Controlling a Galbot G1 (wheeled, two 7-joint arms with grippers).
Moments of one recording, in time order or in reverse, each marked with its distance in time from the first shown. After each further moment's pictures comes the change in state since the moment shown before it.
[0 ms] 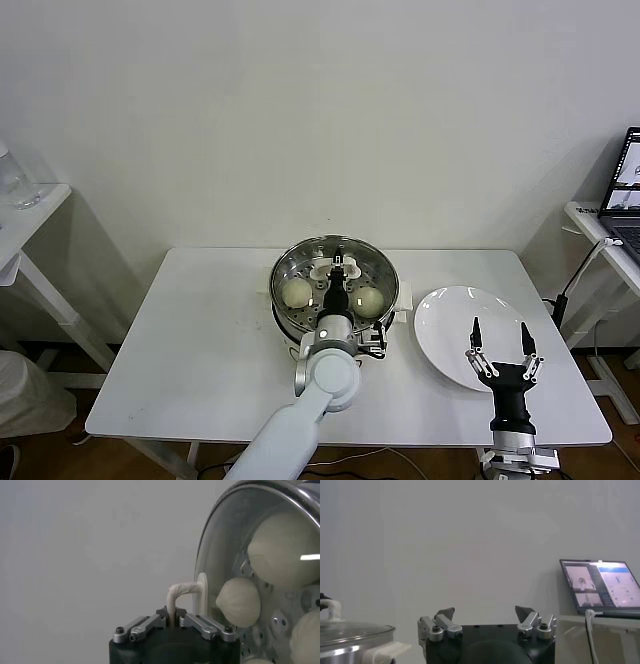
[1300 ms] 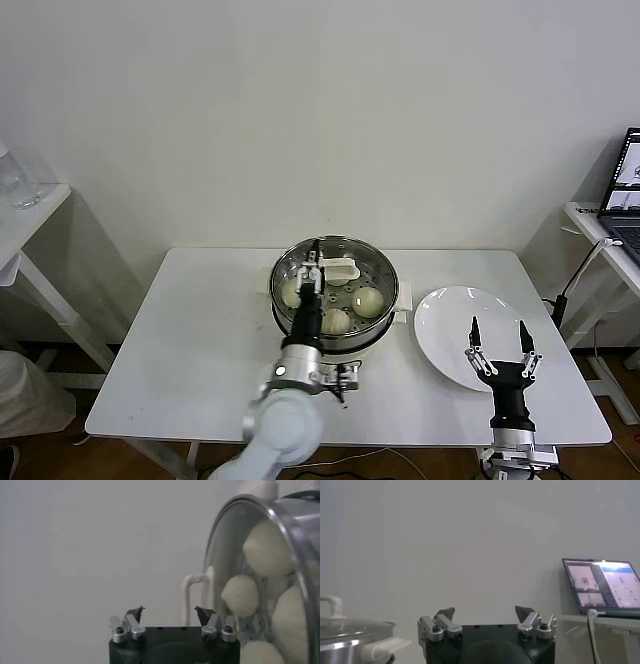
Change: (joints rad) left arm 0.221 0.176 -0.051 -0.395 -0.110 -0.076 -0.118; right arm 0.015 -0.024 -0.005 -0.022 0.001 0.002 -0.002
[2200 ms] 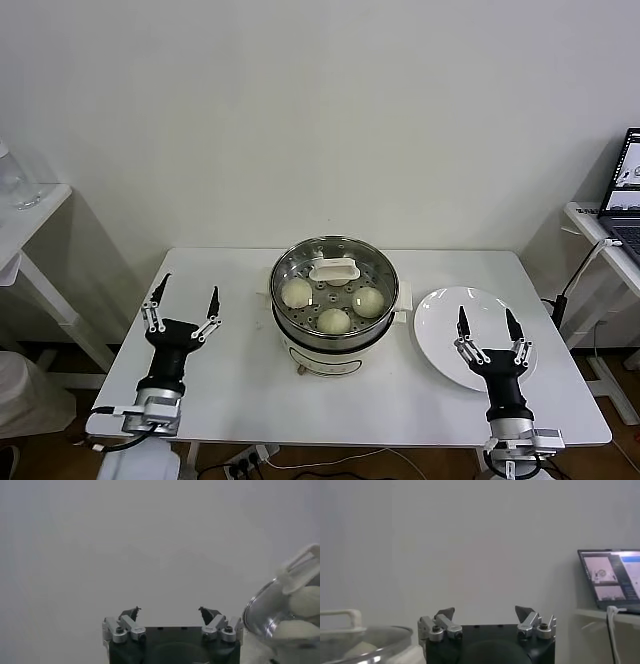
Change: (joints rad) left arm 0.419 0.007 -0.650 -0.140 -1.114 -0.539 -0.181; right arm -0.043 -0.008 -0.009 0.188 0.064 -0.226 -0.041
